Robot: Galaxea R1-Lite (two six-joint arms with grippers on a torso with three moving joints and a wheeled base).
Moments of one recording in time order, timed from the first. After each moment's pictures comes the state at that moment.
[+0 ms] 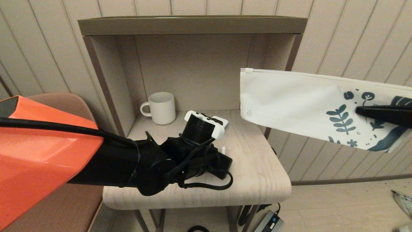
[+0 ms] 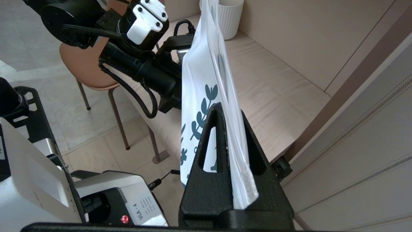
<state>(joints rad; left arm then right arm) -0.86 2.04 -1.25 -0.26 0.11 -0.09 -0.05 1.11 -1.05 0.14 0.92 -0.33</state>
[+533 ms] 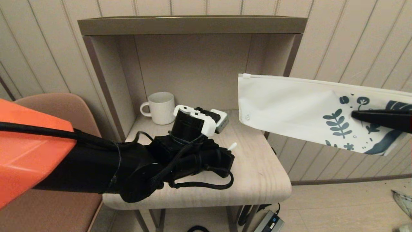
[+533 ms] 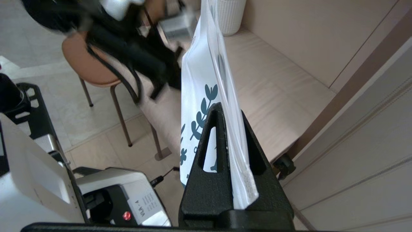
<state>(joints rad) -0.86 1.96 -1.15 -0.41 -0.01 -0.09 -0.05 1.12 -1.03 0.13 0.92 -0.35</state>
